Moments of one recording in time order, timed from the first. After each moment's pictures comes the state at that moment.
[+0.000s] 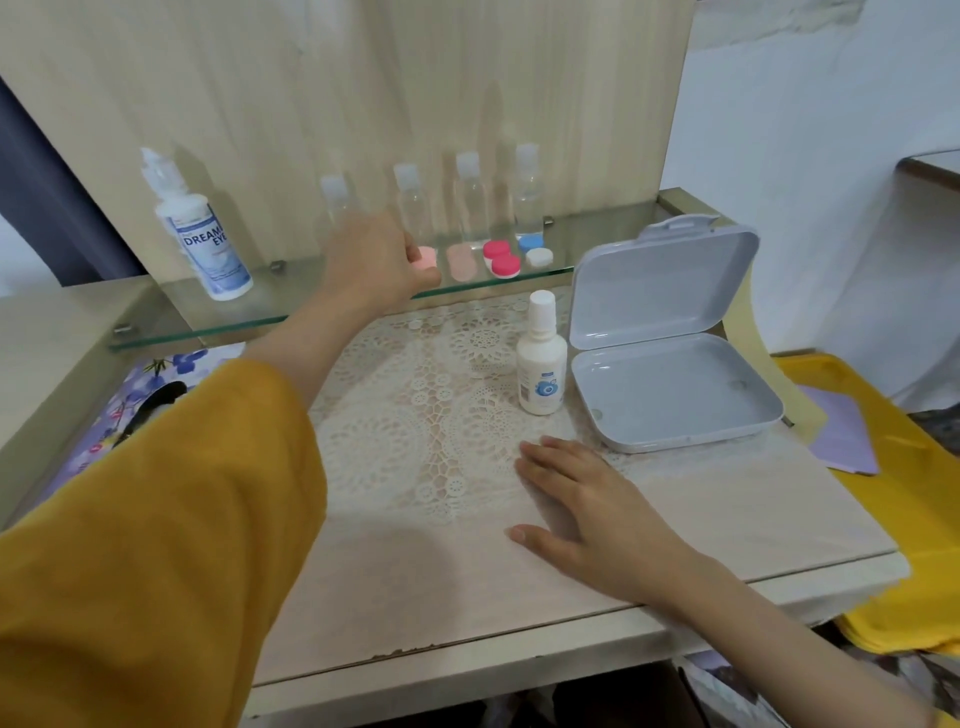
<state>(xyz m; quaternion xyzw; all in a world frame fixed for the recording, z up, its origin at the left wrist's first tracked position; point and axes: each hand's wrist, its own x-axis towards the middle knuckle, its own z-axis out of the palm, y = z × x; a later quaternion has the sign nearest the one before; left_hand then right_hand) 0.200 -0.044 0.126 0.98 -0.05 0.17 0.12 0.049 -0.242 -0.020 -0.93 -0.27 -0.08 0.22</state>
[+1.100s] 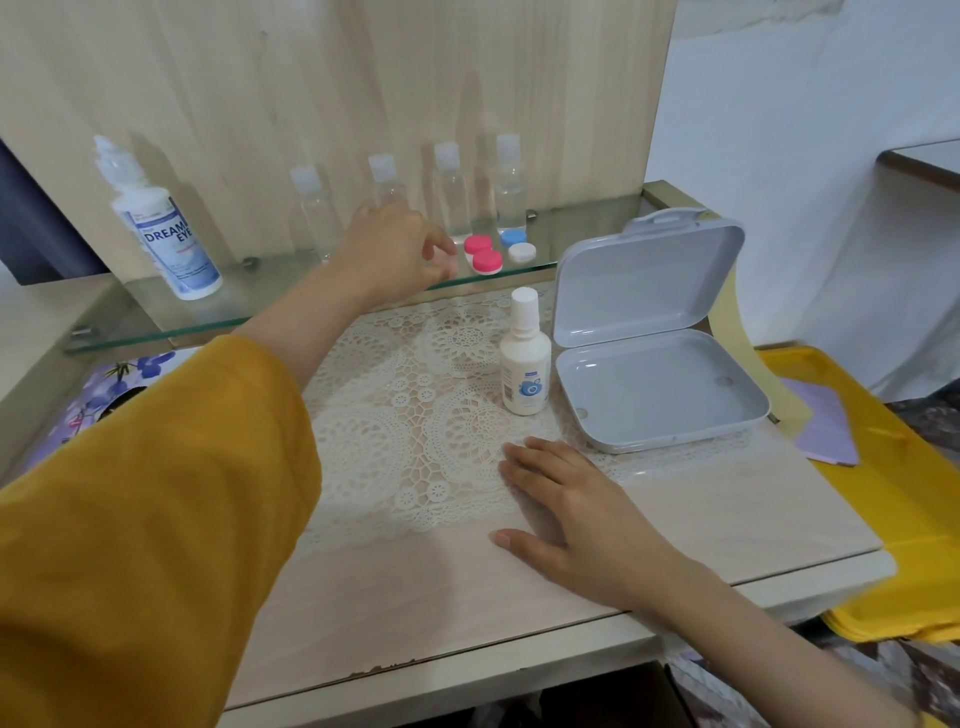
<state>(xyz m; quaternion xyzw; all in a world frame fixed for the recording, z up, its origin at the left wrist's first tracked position) 0.222 -0.059 0.125 0.96 -0.21 0.16 0.05 0.049 -0.242 -0.018 -0.94 -0.27 -0.07 0.22</state>
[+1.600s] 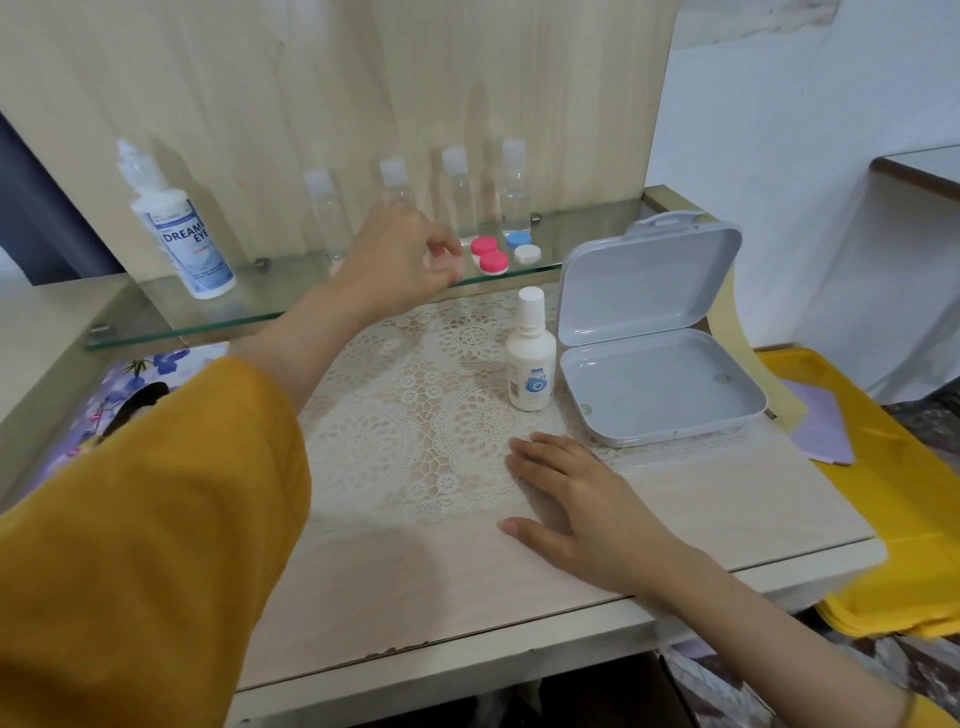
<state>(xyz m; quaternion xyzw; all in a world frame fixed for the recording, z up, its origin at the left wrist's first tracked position) 0.198 -0.054 0.124 0.94 -0.23 0.21 0.14 0.047 -0.242 -0.014 -0.93 -0.27 -0.08 0.23</state>
